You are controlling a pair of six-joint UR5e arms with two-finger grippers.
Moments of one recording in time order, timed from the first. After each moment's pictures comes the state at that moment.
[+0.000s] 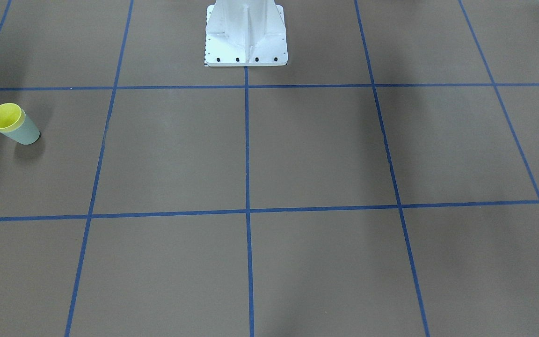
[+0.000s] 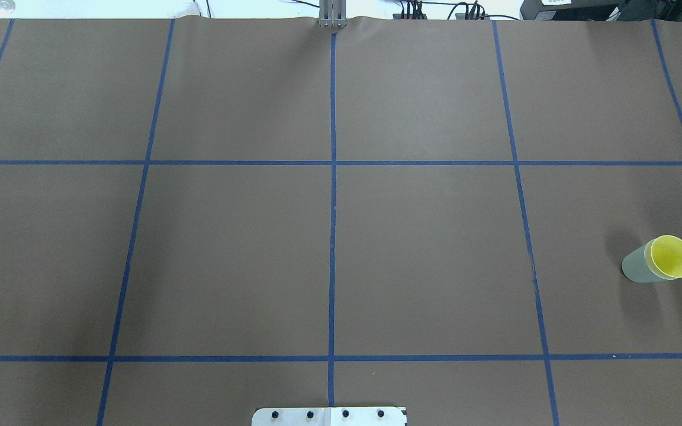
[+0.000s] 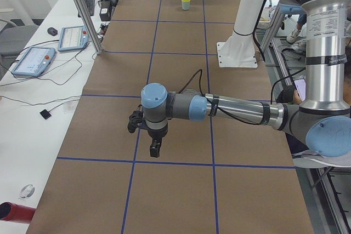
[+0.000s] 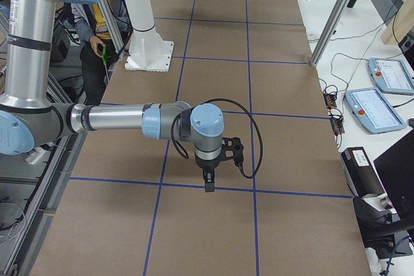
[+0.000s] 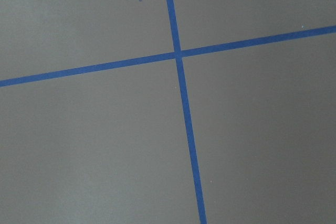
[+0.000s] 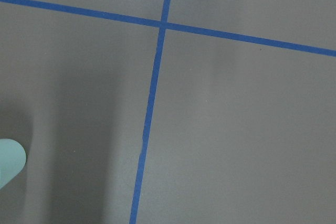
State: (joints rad) left arm -1.57 -1.45 -1.80 -1.50 -2.27 0.13; right arm 1.64 -1.77 1.86 -1.69 2.27 -0.20
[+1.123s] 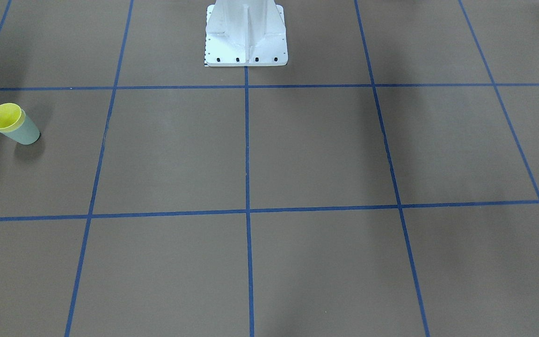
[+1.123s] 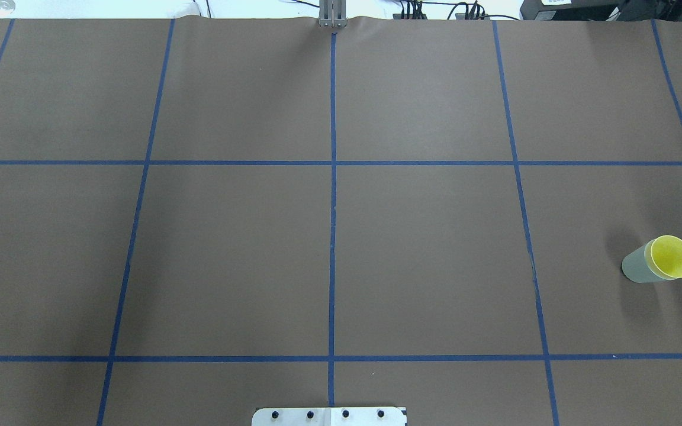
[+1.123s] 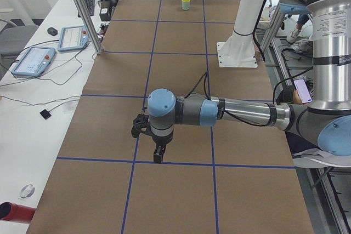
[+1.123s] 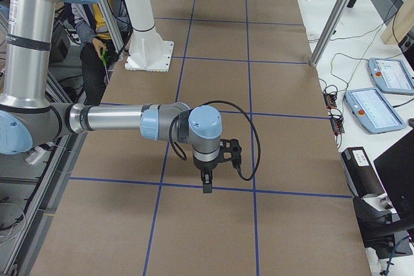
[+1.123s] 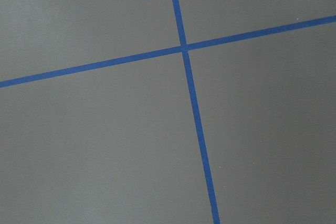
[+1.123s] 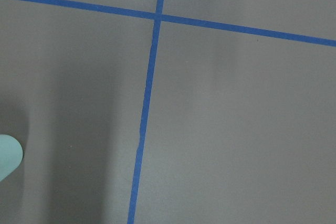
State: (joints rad) left arm -1.59 -1.44 -1.81 -1.51 -2.31 0.17; right arm 1.64 -1.78 1.86 -1.69 2.28 -0.20
